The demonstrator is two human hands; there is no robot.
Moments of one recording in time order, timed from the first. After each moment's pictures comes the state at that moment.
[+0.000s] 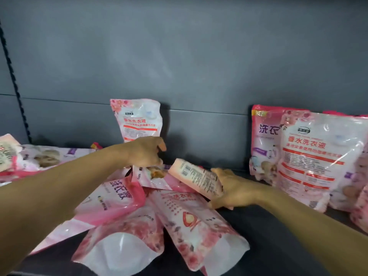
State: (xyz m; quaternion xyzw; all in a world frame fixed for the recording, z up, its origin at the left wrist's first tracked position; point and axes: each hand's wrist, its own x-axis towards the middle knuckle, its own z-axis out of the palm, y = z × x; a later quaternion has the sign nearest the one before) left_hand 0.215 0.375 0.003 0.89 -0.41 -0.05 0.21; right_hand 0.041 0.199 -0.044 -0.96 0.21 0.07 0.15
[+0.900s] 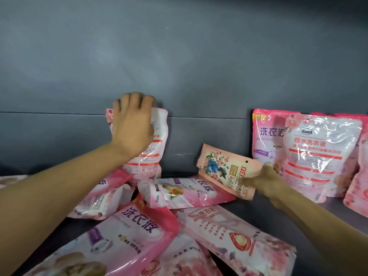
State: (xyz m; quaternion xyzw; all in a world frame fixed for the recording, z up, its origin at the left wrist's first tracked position) left_hand 0.304 0.366 0.029 0.74 -0.46 0.43 0.23; right_hand 0.051 0.197 -0.049 -0.71 0.43 -0.30 0.46
